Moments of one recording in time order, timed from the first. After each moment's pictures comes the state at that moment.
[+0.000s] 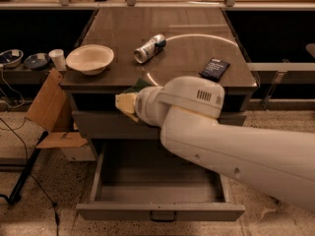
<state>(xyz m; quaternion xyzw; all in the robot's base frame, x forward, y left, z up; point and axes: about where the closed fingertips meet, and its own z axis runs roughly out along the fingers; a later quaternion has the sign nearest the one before) 0.559 0.040 0.833 -0.07 0.87 0.18 0.44</state>
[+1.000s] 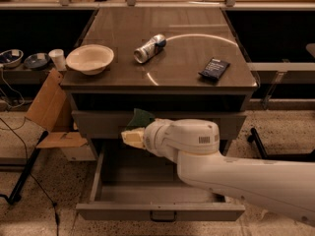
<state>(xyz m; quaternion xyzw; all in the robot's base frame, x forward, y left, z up) 0.540 0.037 0.730 -0.20 0.86 0.17 0.44</state>
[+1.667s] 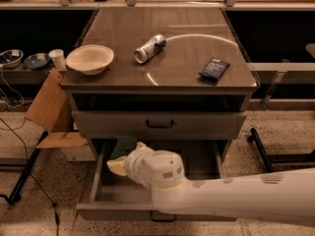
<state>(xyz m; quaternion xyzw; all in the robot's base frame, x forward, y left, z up) 0.518 0.092 0.630 -0.27 0.85 0.14 0.43</state>
